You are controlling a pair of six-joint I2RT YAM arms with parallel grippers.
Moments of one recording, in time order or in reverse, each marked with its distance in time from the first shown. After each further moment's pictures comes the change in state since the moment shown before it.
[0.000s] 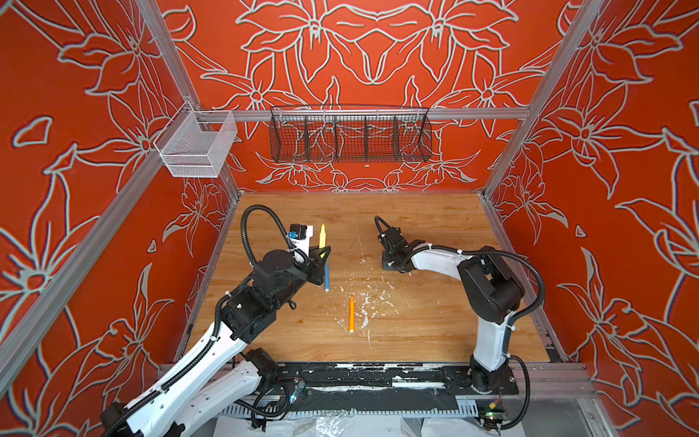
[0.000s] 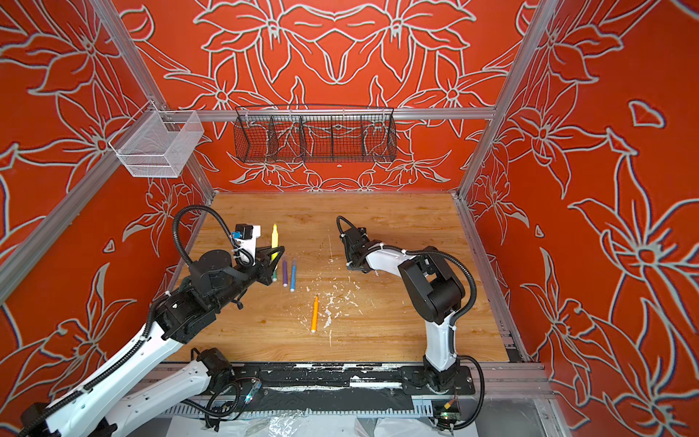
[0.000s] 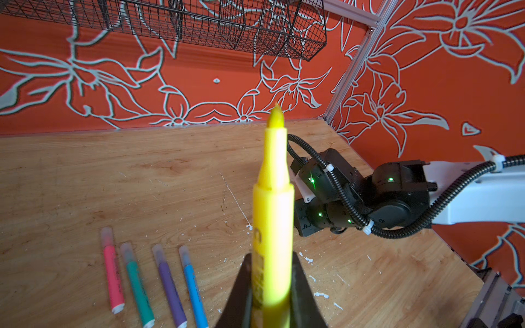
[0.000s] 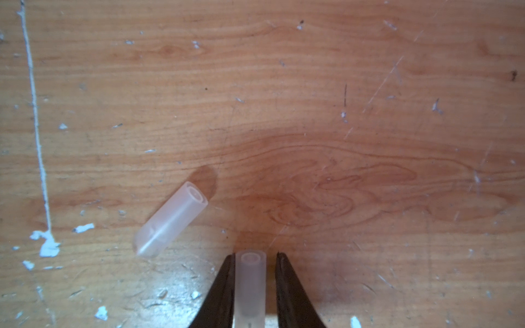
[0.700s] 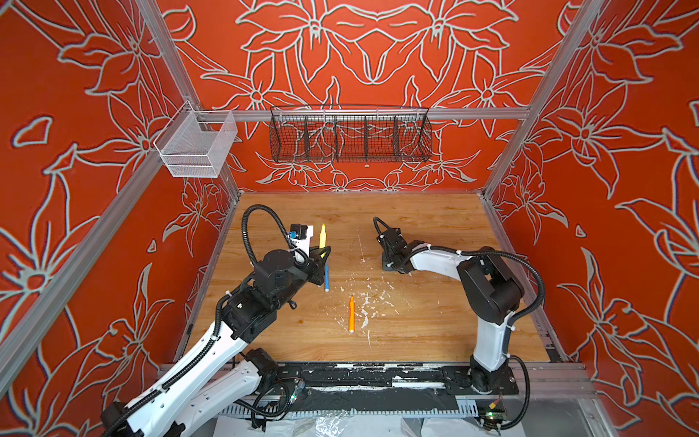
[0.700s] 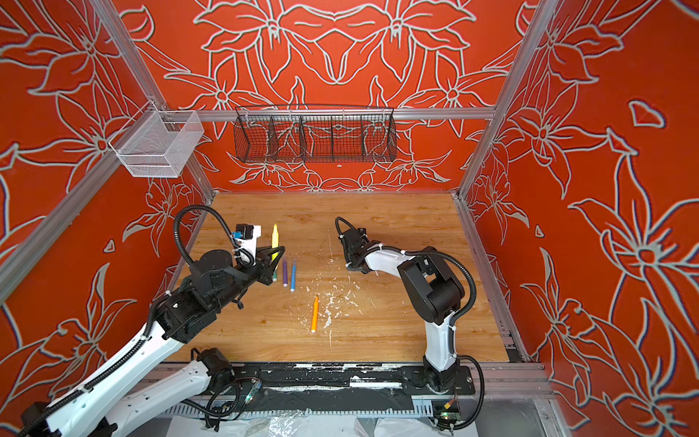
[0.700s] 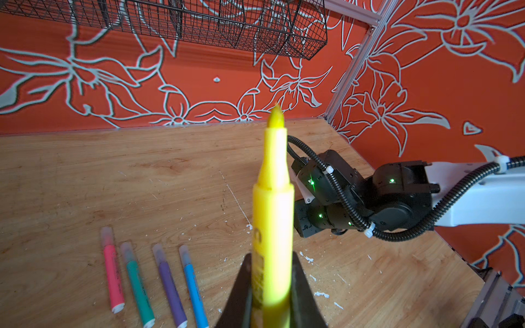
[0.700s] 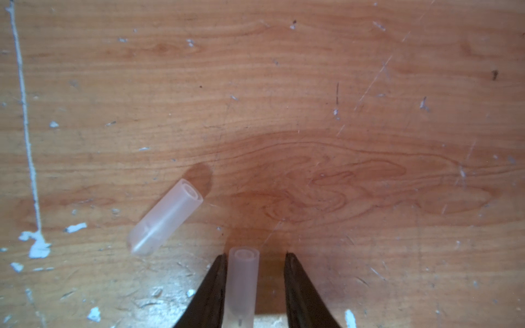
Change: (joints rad) left arm 0.000 0.004 0.000 0.000 0.000 0.000; right arm 0.013 0.000 0.001 -0.009 0.026 0.007
